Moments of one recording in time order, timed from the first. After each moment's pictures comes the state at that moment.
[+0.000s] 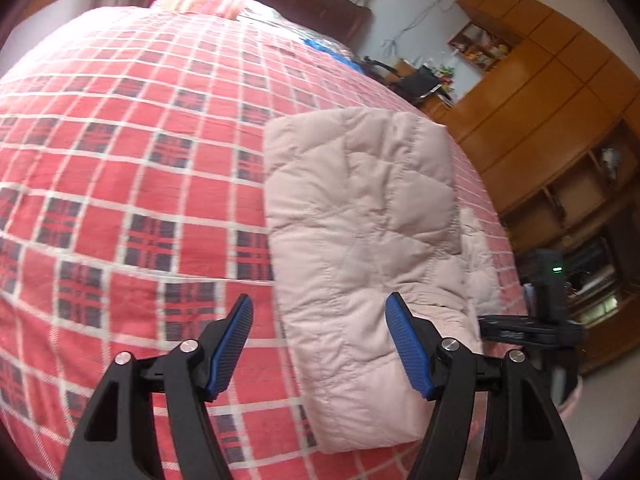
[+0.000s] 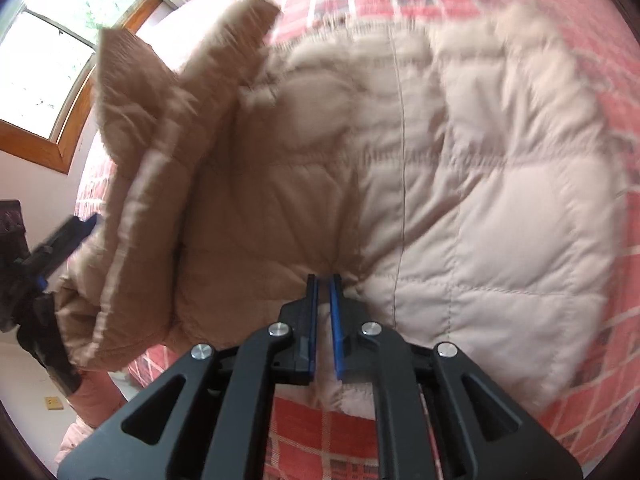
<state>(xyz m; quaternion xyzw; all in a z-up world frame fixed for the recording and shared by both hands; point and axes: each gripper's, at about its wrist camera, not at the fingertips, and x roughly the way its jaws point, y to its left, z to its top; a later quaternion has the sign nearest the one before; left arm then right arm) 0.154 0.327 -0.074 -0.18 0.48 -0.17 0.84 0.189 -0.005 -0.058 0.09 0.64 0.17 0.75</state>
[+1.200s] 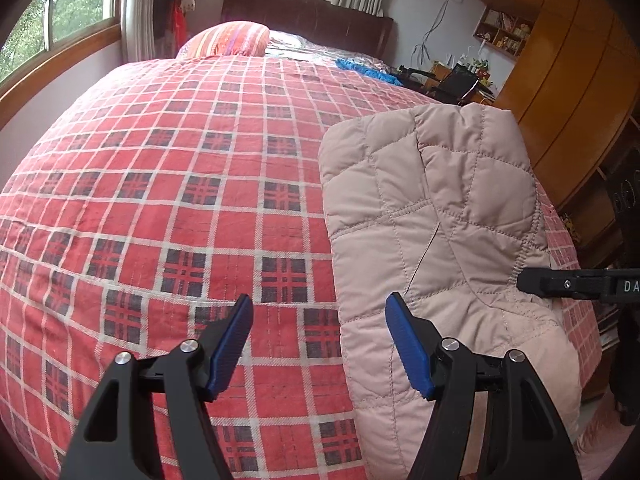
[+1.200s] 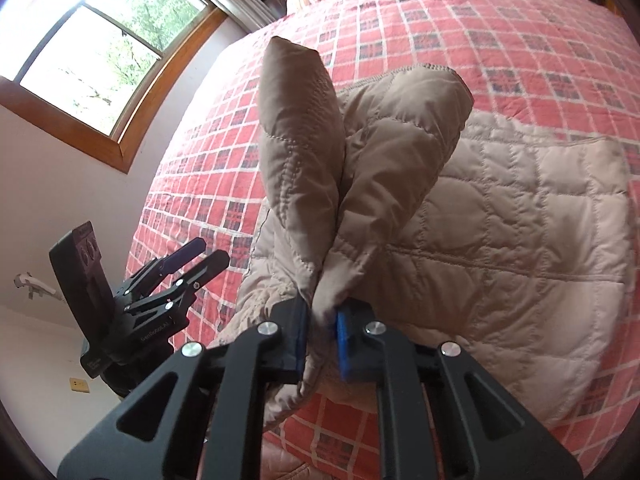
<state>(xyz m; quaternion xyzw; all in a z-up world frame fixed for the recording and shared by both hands) 0.153 0.274 -0.059 -0.08 0.46 -0.07 0.88 0.208 0.010 0.016 0.12 0.59 0.27 0.75</state>
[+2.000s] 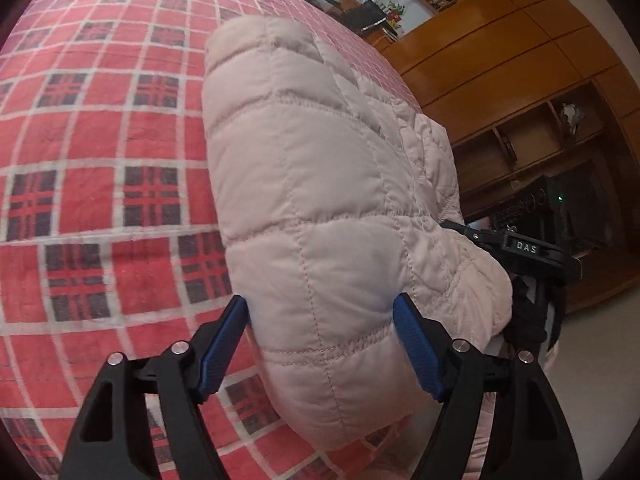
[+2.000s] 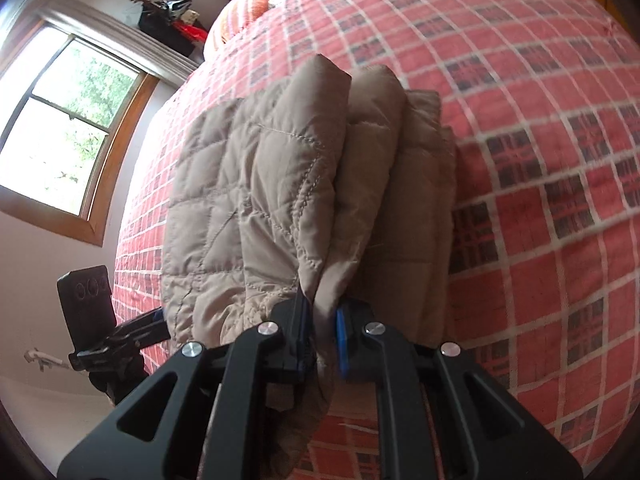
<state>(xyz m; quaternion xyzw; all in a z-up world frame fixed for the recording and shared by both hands) 0.191 0.180 -0.124 -0.19 0.56 -0.31 0.74 0.207 -0.175 -0.042 0.21 0.59 0.16 0.76</state>
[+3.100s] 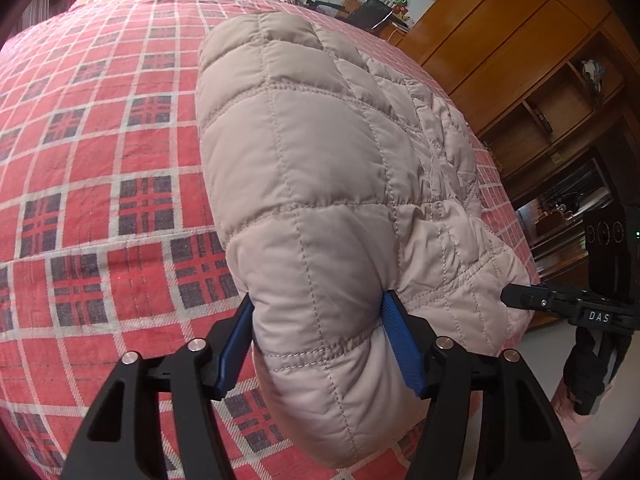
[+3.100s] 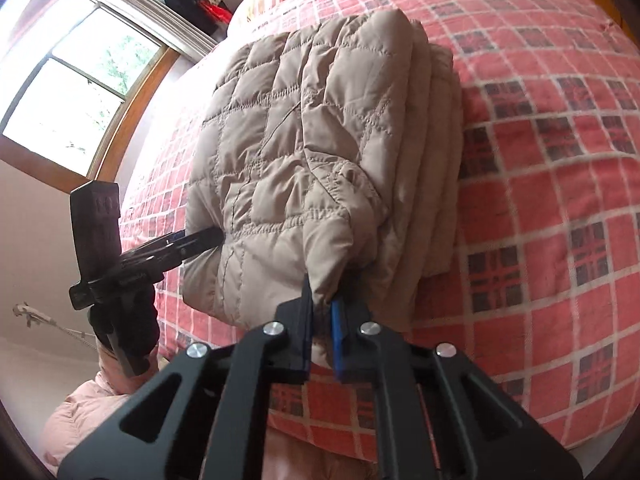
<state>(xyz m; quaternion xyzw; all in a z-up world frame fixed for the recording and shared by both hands) 0.165 0.139 -0.125 -0.09 0.54 -0.25 0.80 0.108 -0.152 -0.029 0.17 0.58 0.20 0.77</state>
